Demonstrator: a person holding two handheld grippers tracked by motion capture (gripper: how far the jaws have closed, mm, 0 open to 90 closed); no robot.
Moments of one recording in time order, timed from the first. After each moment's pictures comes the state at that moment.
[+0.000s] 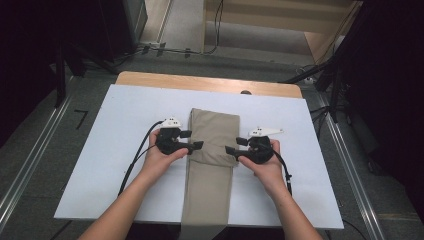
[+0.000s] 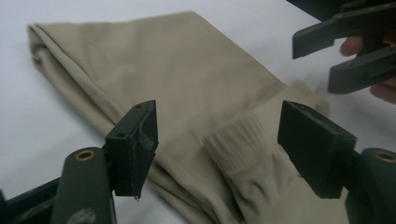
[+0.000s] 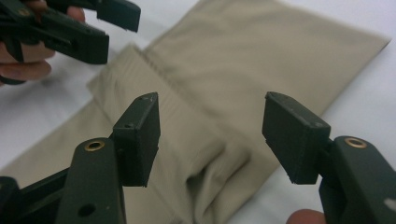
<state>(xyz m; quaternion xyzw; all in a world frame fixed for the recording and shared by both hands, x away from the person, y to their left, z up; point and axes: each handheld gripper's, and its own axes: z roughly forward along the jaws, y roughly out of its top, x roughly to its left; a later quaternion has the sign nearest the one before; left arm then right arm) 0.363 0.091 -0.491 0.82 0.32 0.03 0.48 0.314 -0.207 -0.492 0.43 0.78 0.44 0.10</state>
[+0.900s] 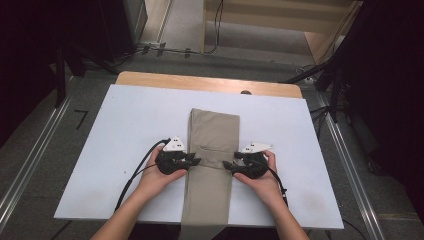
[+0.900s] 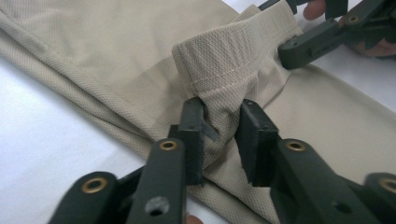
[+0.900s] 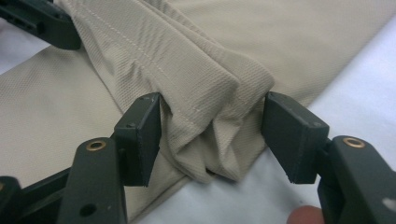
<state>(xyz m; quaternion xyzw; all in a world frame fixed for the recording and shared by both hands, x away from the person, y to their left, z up) 0.325 0.093 -0.510 0.86 0.26 0.04 0.44 0.291 -0.193 -0.522 0.43 0.80 0.39 0.12</state>
